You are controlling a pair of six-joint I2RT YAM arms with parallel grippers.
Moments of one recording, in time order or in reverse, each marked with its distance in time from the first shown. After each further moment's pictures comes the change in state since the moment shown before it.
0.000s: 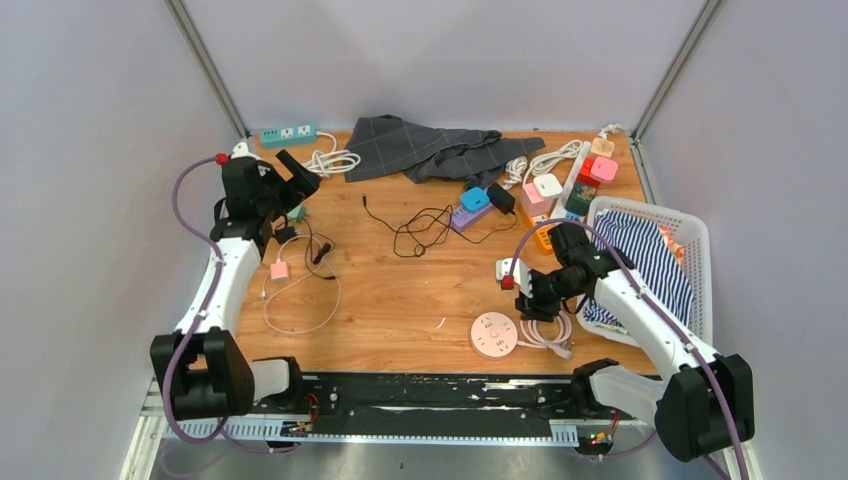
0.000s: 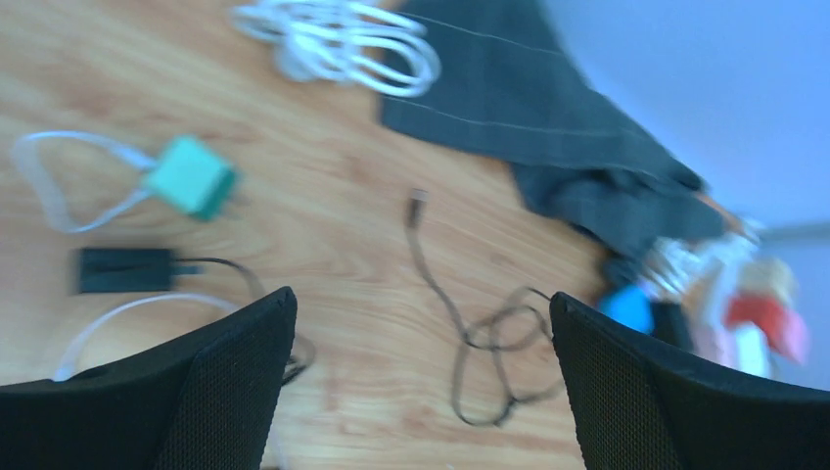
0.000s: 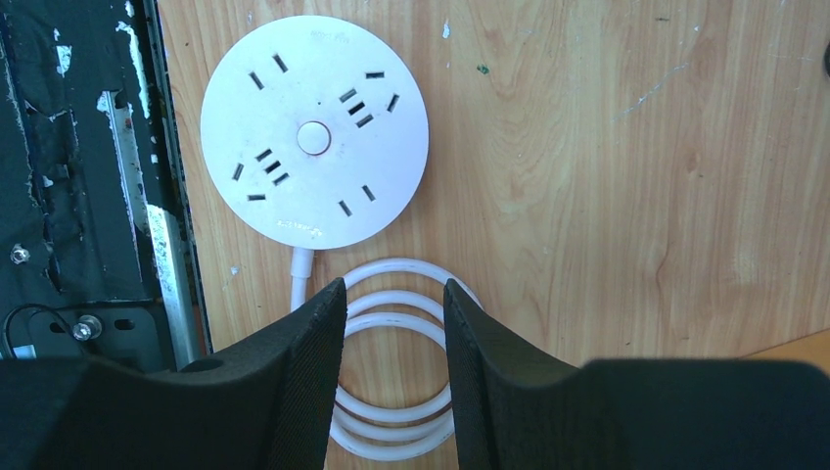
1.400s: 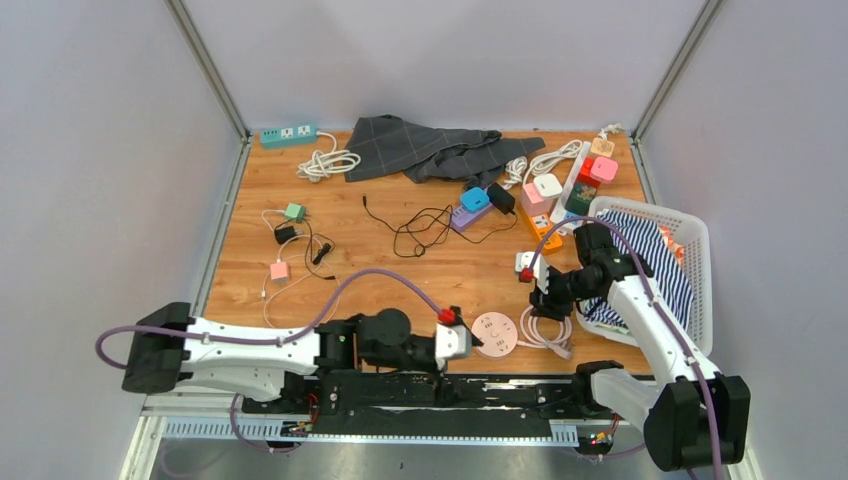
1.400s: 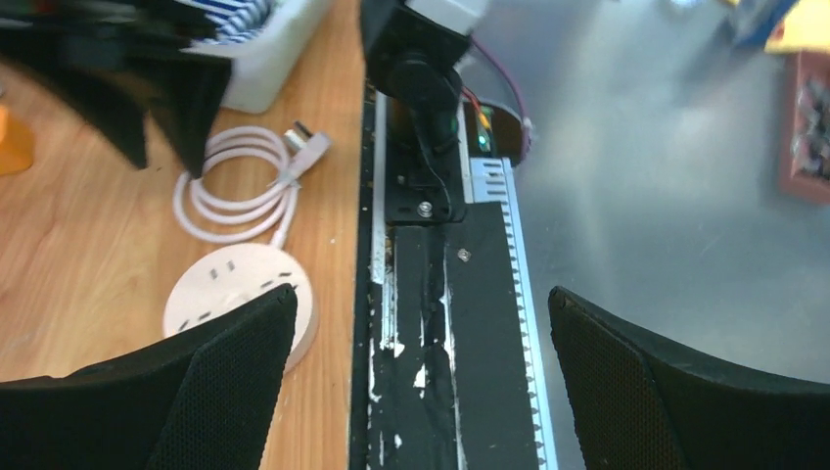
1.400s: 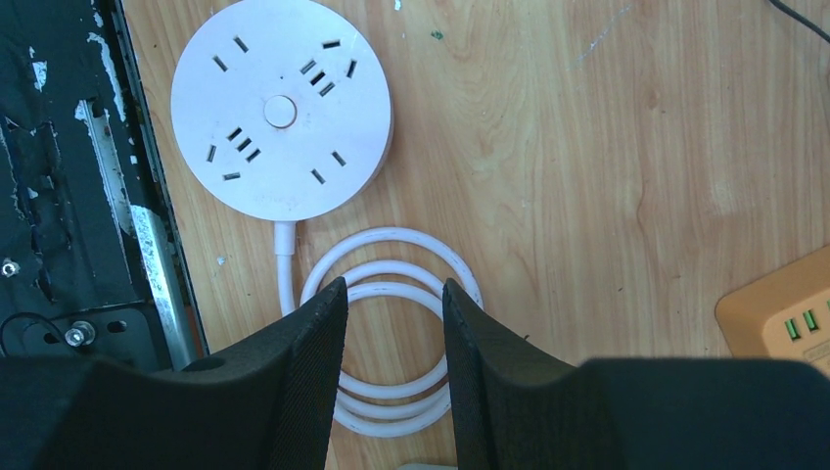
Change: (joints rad) left arm -1.497 -0.202 -0.396 0.504 0.087 0.510; right arm -0.184 -0.058 -0.030 -0.029 -0.079 -0.063
